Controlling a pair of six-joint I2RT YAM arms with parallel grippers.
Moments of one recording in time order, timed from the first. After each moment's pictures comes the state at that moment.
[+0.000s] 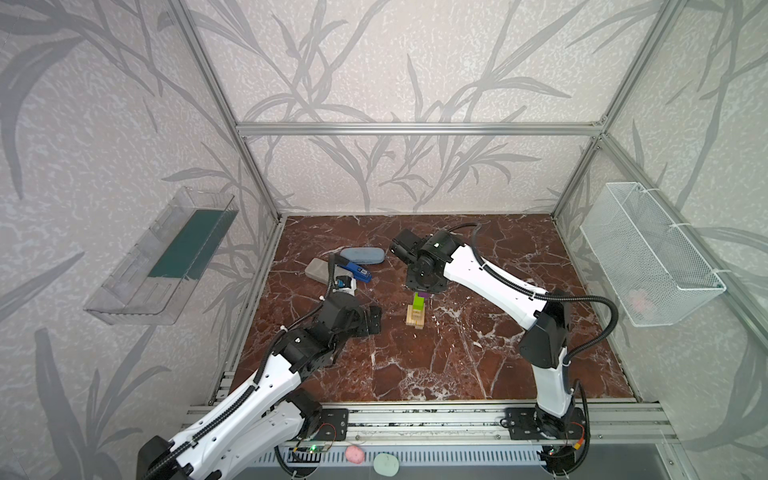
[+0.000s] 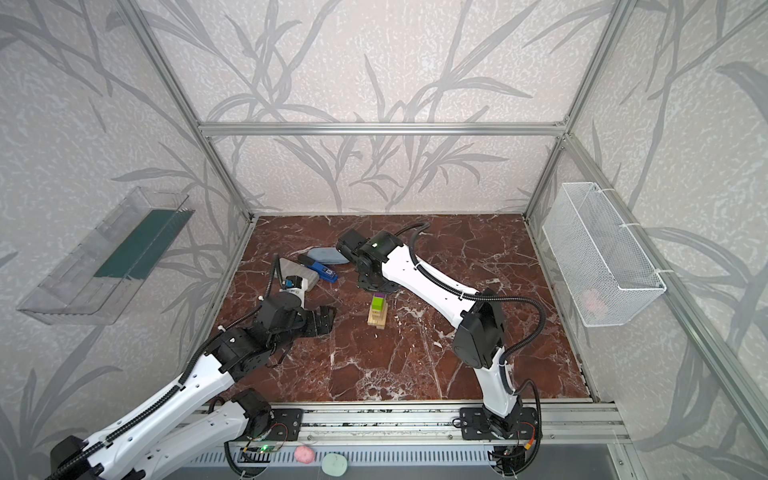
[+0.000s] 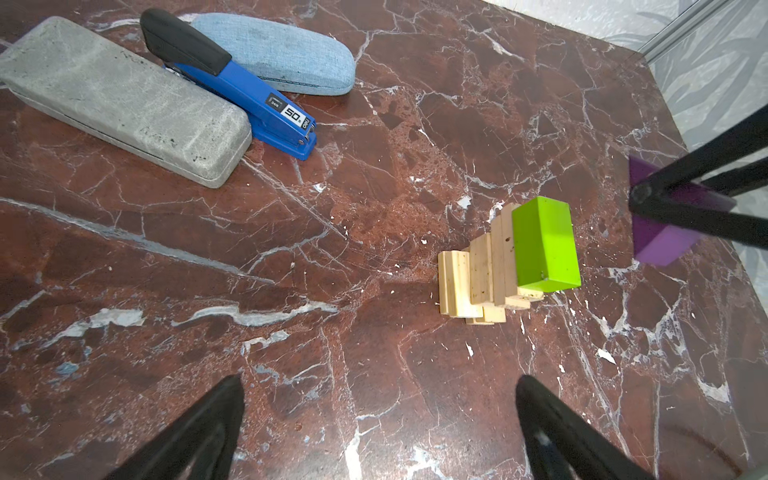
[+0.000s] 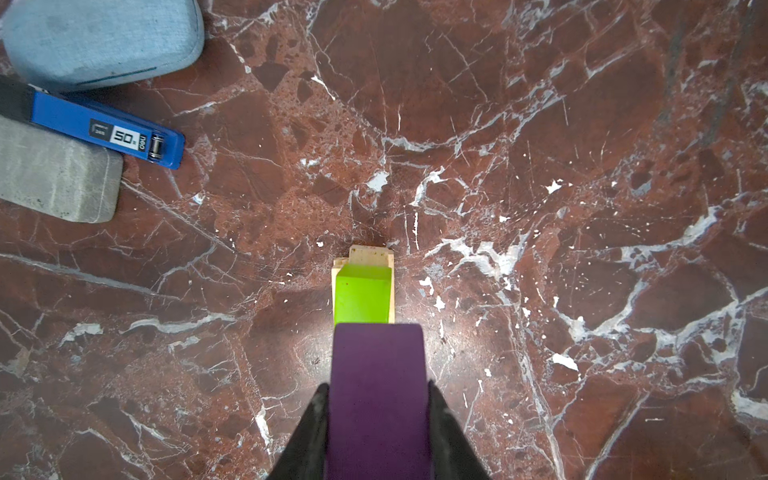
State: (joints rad) left arm -0.62 0.82 0.66 -0.56 -0.19 -0.58; right arm 0.88 2.03 2.05 -1.36 0.24 1.02
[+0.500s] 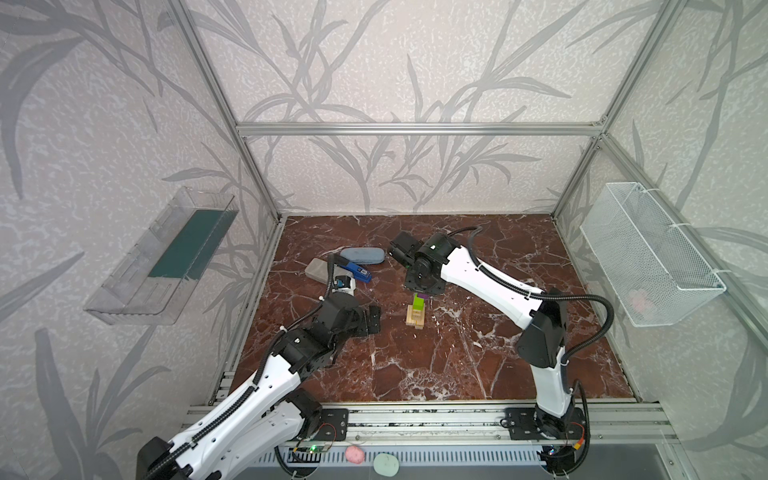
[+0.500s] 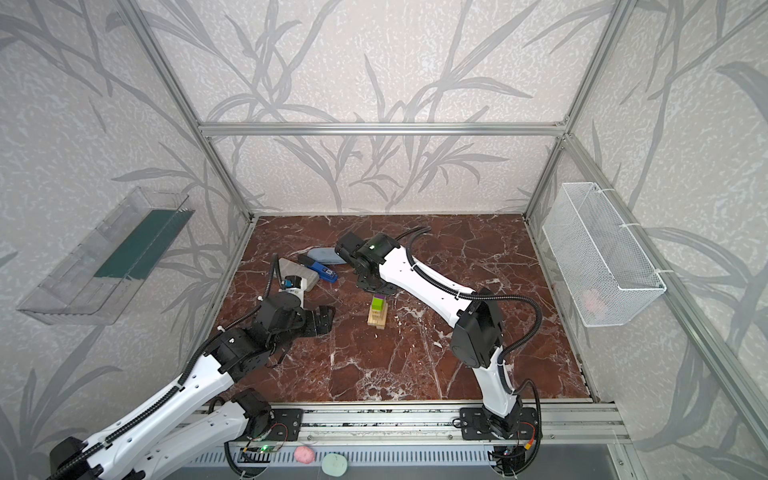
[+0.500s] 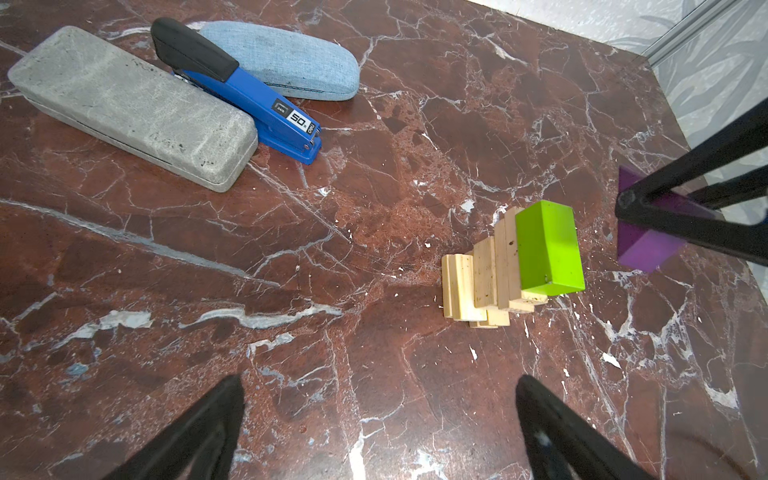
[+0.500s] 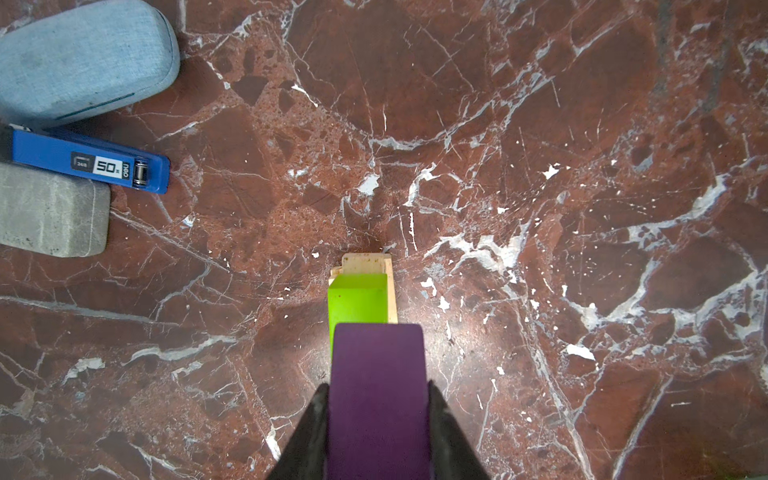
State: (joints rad) left arm -0.62 0.82 0.66 -0.56 -0.19 -0.58; right arm 0.89 2.05 2.04 -1.34 0.26 1.11
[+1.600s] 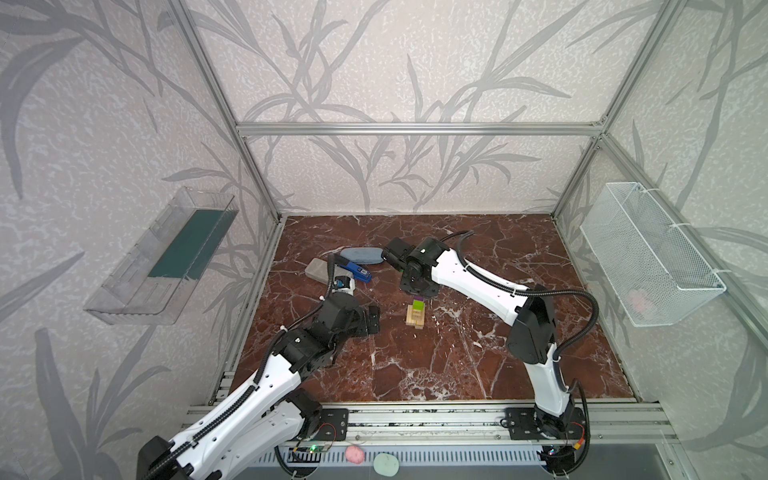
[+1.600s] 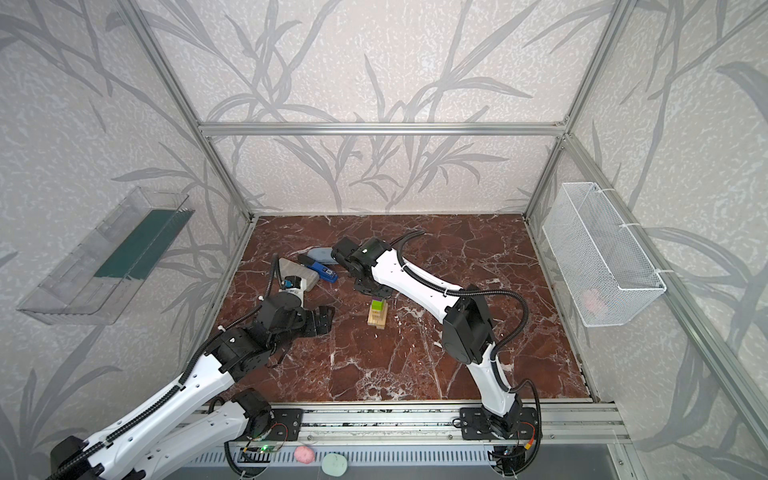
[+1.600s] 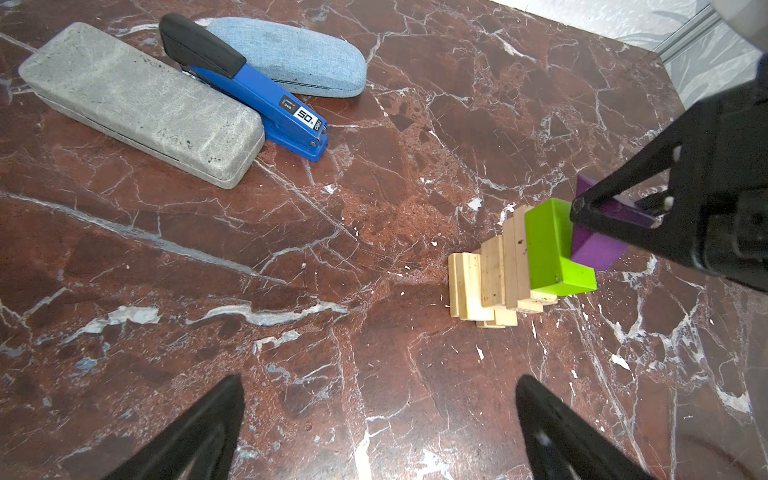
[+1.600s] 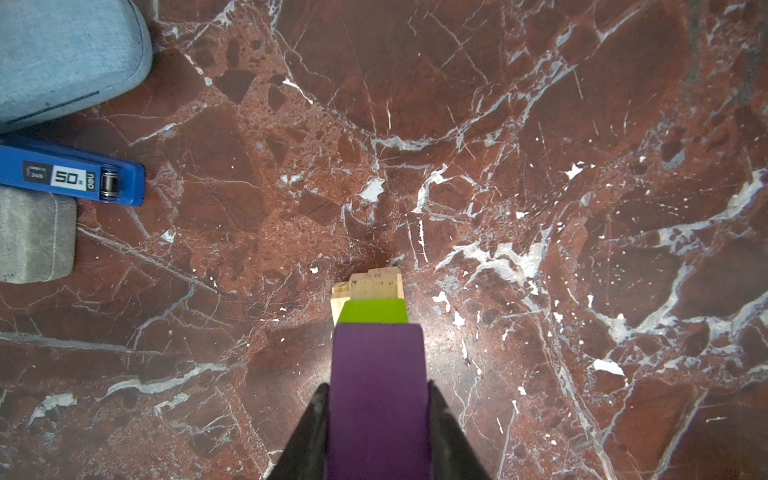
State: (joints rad) left arm -0.62 0.82 0.66 -0.57 -0.20 -0.59; right arm 0.90 2.11 2.04 -1.31 0.28 1.14
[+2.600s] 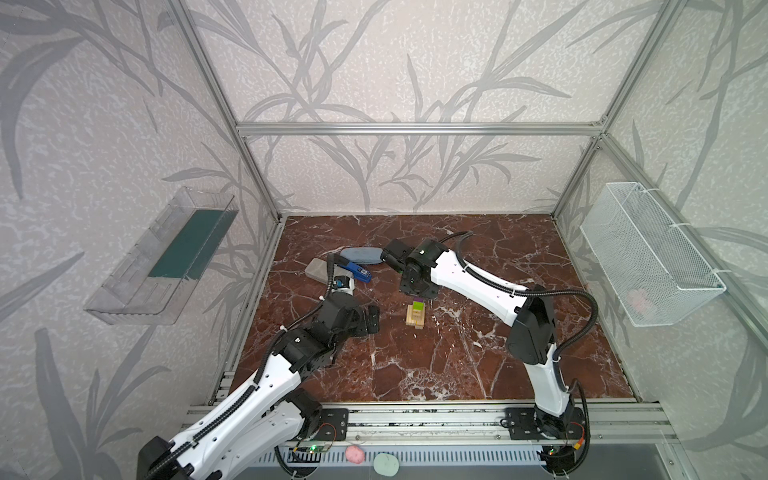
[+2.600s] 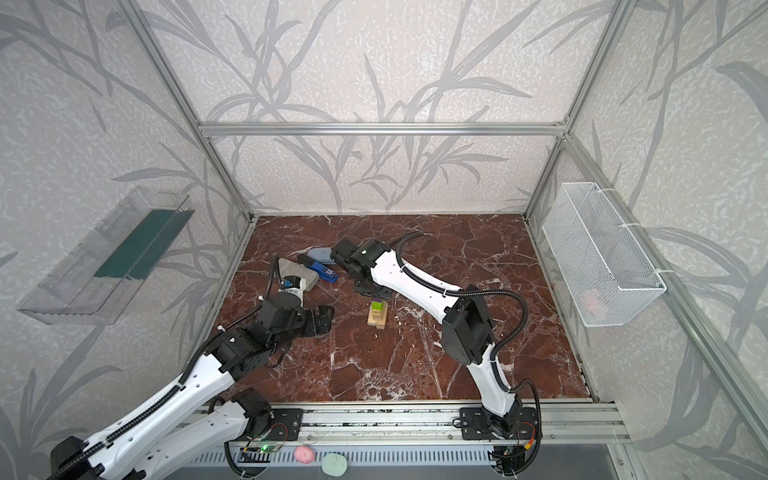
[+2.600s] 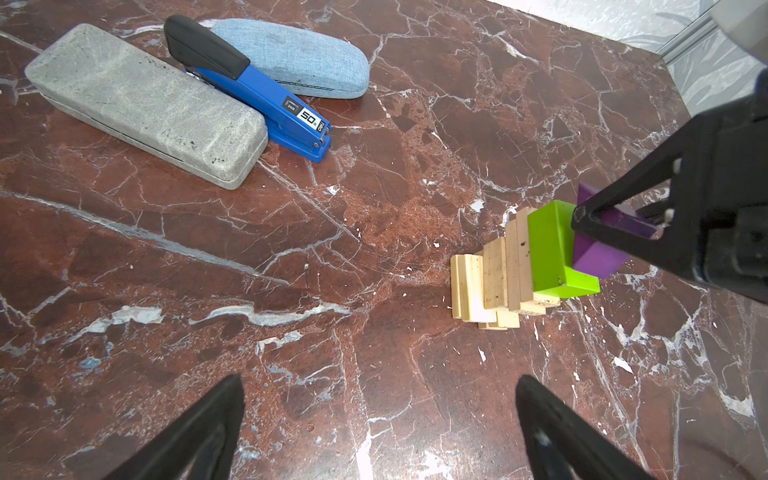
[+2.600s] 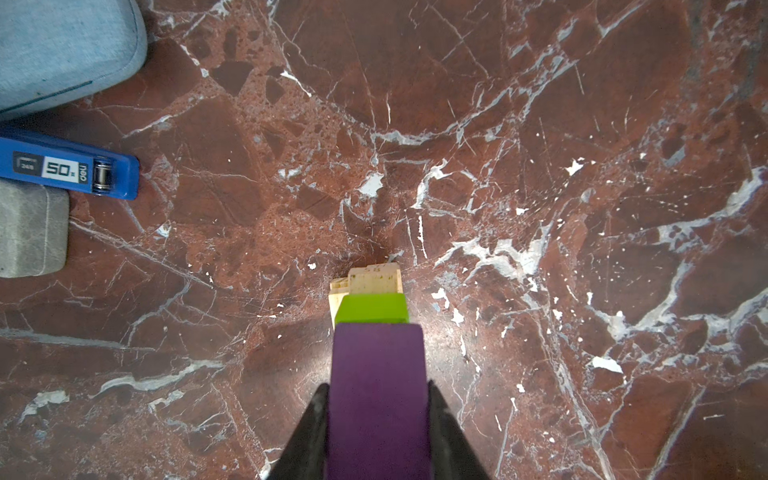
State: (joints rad) left arm -0.61 0.82 0.66 -0.57 -0.21 -0.59; right arm 0.90 2.11 2.03 -1.31 0.28 1.14
